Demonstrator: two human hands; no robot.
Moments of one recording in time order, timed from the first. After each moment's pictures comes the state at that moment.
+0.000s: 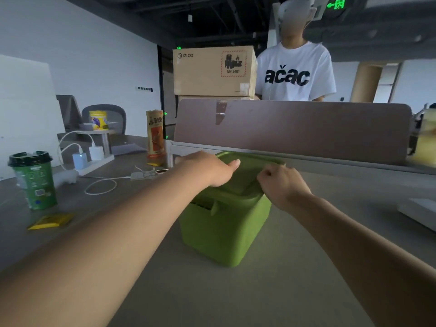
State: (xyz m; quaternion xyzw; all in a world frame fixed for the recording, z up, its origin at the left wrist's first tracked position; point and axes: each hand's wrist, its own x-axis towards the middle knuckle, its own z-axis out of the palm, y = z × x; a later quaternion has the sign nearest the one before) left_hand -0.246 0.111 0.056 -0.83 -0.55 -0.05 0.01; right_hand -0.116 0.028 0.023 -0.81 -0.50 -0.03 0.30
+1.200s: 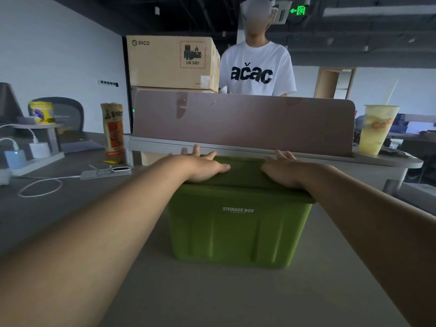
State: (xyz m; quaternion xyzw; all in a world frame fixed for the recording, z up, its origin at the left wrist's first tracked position) left_hand -0.184 0.109 0.039 -0.90 -0.42 -0.03 -0.10; right_hand -0.017 -0.014 0.042 -0.88 -0.46 0.07 0.10
